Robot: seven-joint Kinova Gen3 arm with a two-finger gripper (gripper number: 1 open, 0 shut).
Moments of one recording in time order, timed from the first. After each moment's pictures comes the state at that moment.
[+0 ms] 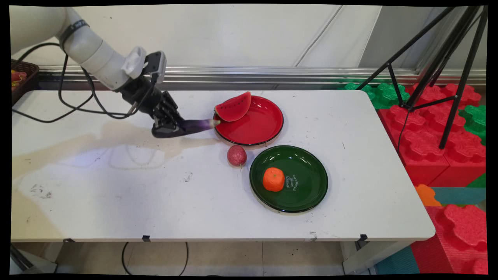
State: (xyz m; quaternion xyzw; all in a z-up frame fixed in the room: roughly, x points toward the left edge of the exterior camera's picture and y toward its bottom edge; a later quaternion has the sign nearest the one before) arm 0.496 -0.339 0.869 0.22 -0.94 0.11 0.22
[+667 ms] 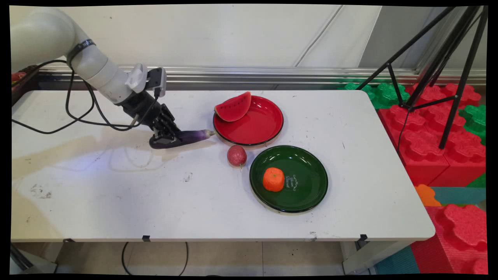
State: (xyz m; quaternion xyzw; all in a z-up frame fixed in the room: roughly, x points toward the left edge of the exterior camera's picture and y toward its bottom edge) arm 0.505 -0.337 0.829 0.26 -0.94 0.10 0.20
